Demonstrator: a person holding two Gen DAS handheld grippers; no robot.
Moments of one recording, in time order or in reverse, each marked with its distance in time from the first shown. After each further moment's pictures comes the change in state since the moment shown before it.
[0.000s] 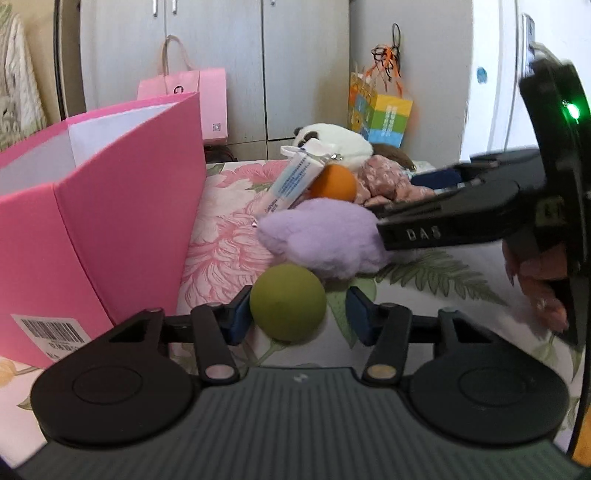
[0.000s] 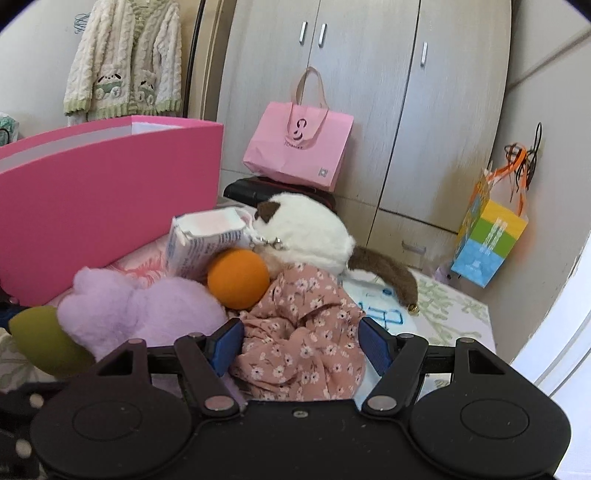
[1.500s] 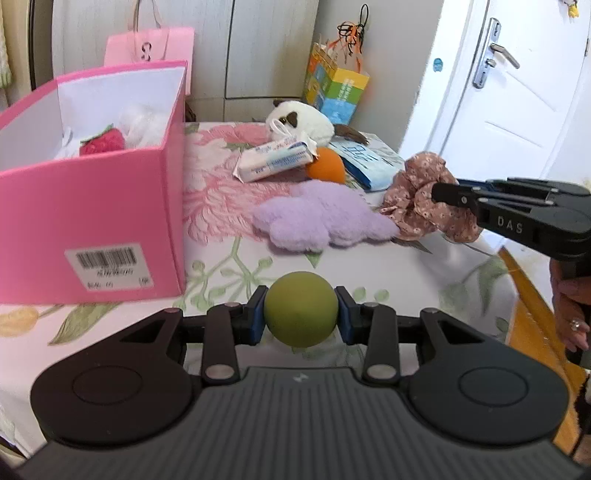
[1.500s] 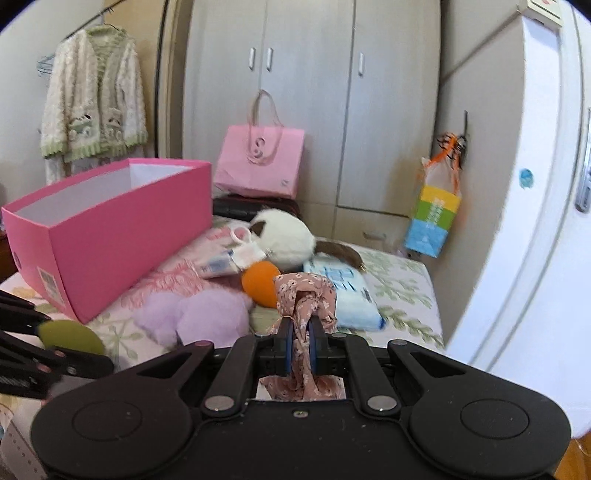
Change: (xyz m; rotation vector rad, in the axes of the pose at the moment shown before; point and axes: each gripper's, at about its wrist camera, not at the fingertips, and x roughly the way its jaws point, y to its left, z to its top) left arm -0.066 0.034 -0.003 -0.038 0.177 -0.224; right arm -0.127 0.020 -0.024 0.163 -0.011 -0.111
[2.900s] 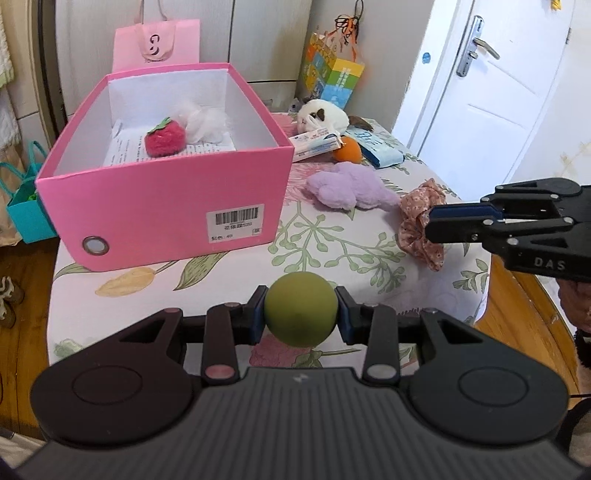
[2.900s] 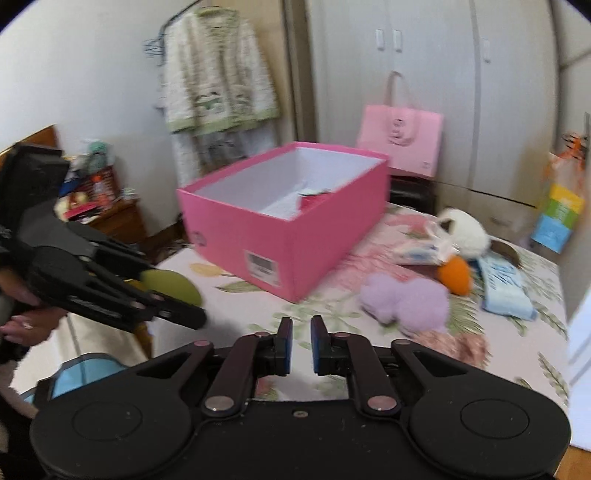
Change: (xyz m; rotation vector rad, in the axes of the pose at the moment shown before) left arm -0.099 0.063 -0.007 0.047 0.088 -0.044; right arm -0.070 0.096 0.020 -0.058 0.118 0.386
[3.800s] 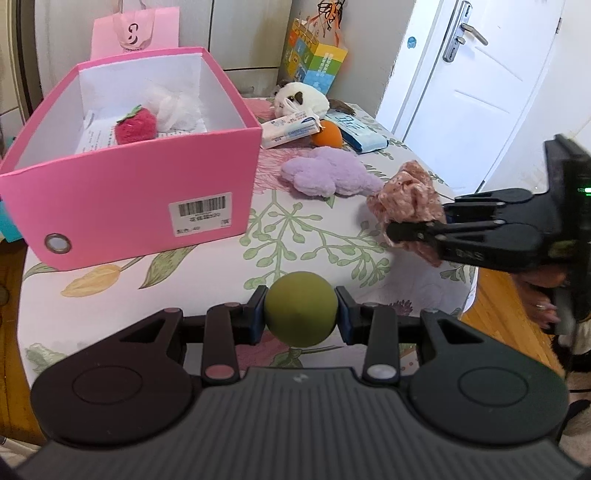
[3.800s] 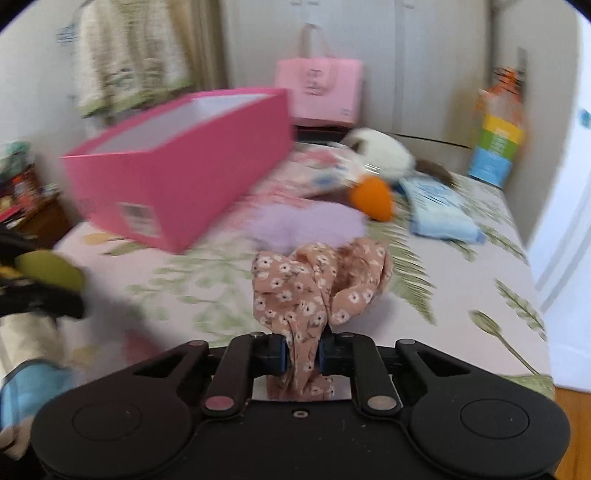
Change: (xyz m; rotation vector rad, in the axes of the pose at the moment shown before) left arm 0.016 -0.011 0.001 0.013 0.035 -0.042; right arm 0.043 -0.044 -0.031 0.103 0.098 -0.161
